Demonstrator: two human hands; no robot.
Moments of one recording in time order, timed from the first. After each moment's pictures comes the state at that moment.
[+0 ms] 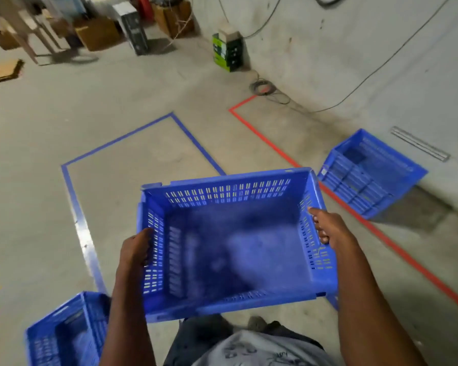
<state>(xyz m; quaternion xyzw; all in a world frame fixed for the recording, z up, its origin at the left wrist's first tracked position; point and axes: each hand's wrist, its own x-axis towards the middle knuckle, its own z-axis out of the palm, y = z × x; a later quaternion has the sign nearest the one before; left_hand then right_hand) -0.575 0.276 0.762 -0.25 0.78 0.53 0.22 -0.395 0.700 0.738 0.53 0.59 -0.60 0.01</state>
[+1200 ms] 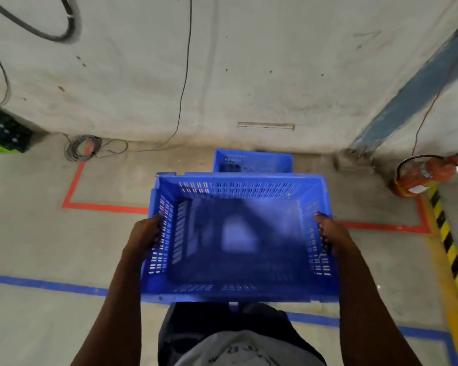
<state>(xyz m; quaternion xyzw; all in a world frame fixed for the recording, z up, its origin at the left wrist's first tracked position) -0.874 1.113 0.701 0.12 0.81 0.33 0.47 -0.418 1.204 0.694 0.75 0.25 -0.57 -0.23</state>
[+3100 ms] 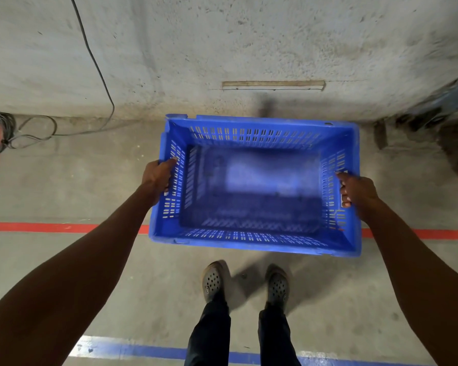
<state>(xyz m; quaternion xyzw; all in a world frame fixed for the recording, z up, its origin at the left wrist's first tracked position) -0.887 1.605 0.319 0.20 0.80 0.29 0.49 -0.419 1.633 0.314 0.78 0.24 -0.53 -0.25</state>
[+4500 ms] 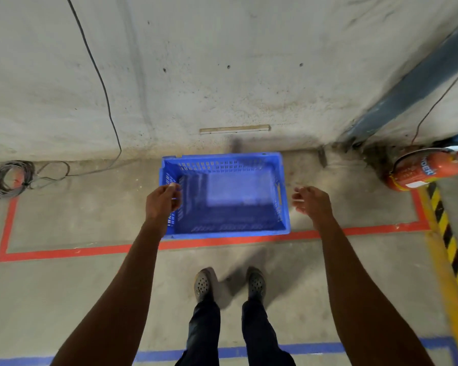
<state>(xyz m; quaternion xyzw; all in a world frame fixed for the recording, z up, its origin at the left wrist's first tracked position) -0.775 1.519 0.561 0.21 0.73 0.41 0.51 -0.393 1.544 0.543 0.75 0.28 -0.52 -0.30</state>
